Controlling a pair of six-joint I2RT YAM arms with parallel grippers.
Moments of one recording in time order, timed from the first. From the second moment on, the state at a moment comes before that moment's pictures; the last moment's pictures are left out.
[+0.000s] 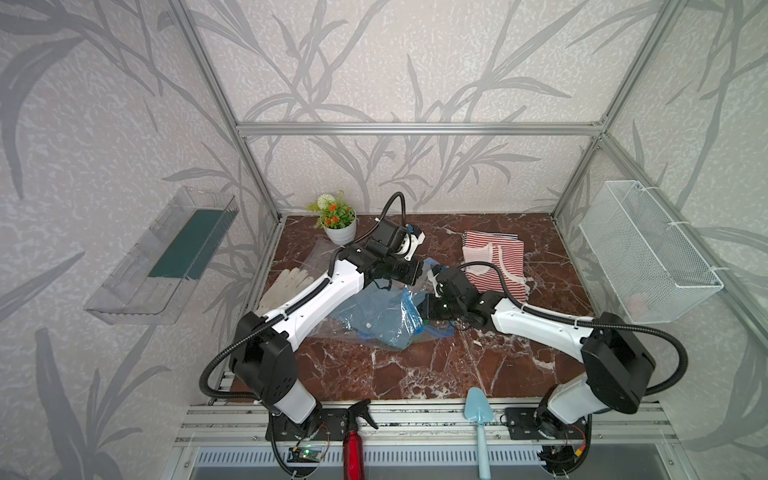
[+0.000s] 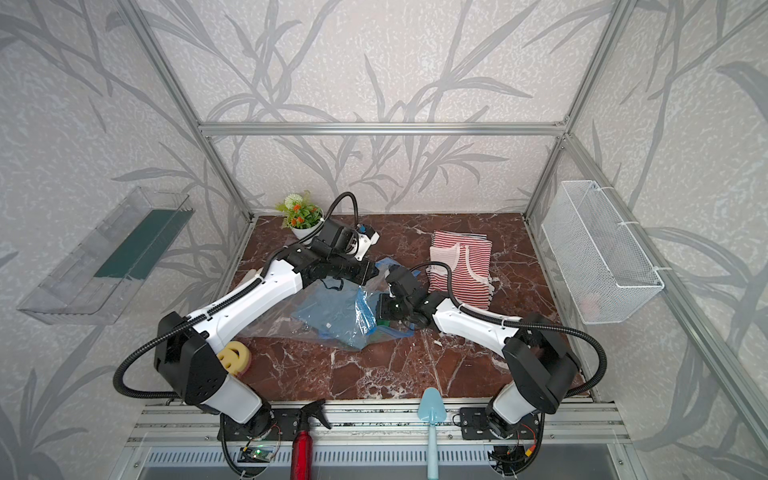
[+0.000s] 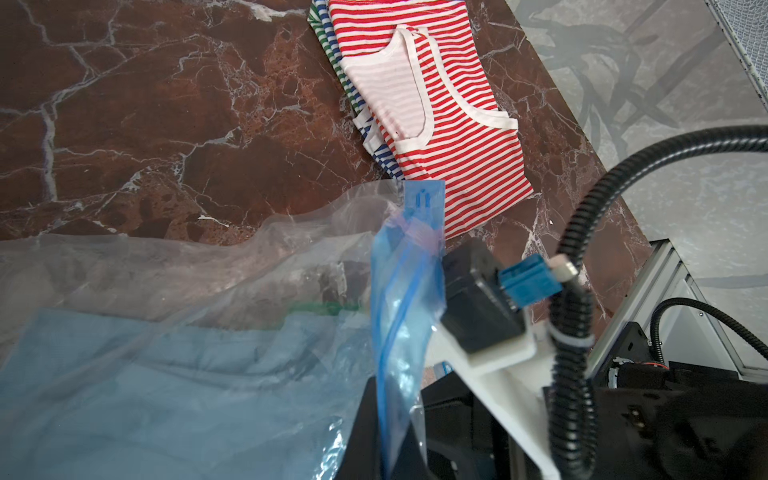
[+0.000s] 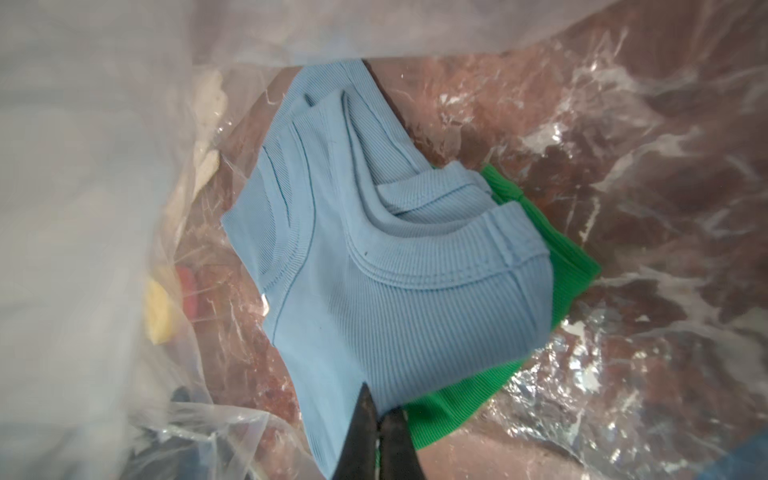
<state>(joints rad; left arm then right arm) -0.59 1.59 1.42 -0.66 0.30 -0.21 0.78 1.53 0.95 -0.20 -0.19 0.78</state>
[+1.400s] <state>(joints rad) -0.59 1.61 1.42 -0.68 0.30 -0.21 0.55 1.14 0.59 -0.27 -0.17 0.78</state>
